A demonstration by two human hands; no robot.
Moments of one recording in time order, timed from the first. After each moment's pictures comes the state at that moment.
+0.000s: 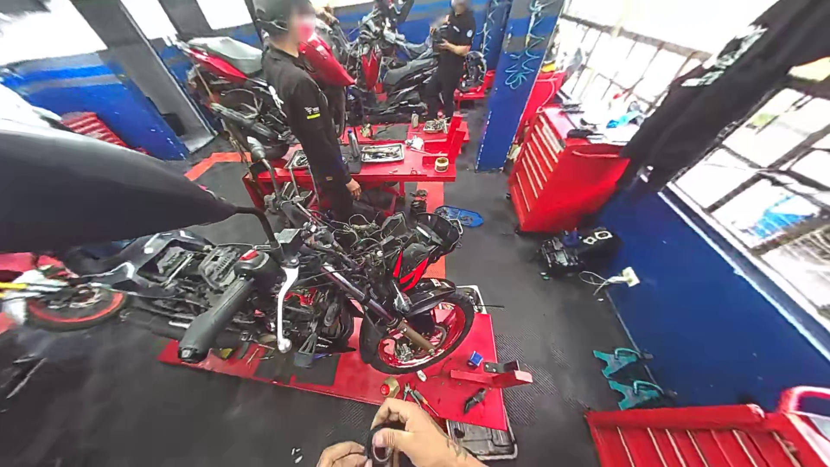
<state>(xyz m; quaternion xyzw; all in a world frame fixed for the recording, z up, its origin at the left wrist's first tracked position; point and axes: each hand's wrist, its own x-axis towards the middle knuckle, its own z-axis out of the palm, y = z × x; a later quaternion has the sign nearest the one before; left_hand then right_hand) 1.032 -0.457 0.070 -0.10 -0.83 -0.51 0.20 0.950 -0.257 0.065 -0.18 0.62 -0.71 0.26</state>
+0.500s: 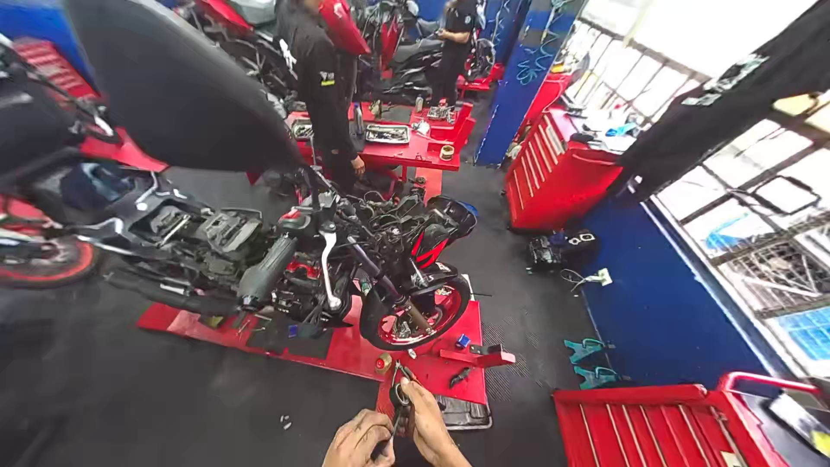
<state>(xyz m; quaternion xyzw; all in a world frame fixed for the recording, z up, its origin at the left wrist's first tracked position) 1.024 -0.511 0.056 -0.33 -0.81 -0.46 0.15 1.003 -0.325 0.022 0.23 0.49 -0.82 0.20</state>
